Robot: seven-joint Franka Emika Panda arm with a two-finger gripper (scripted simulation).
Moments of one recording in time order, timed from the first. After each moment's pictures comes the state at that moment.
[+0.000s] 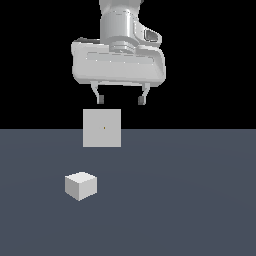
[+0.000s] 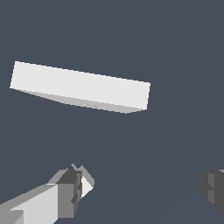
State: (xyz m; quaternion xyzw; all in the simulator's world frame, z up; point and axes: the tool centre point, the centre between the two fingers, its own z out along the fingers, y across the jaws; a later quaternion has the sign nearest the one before) arm -0.009 0.015 0.163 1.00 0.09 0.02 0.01
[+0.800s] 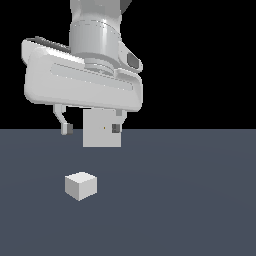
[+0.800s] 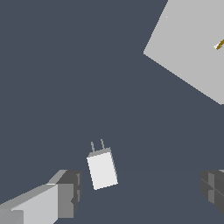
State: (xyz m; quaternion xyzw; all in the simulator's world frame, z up) arm -0.064 0.061 0.099 0.95 0.31 0.03 -0.01
